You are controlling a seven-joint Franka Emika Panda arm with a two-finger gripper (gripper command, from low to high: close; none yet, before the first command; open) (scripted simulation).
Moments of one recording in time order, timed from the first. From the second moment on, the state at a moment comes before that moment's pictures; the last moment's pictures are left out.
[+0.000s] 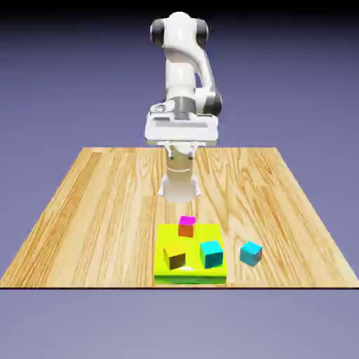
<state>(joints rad) 0.03 -0.53 0.01 -2.79 0.00 3.02 0.72</state>
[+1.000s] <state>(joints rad) 0.41 0.45 0.07 -2.44 -0.05 2.95 0.46</state>
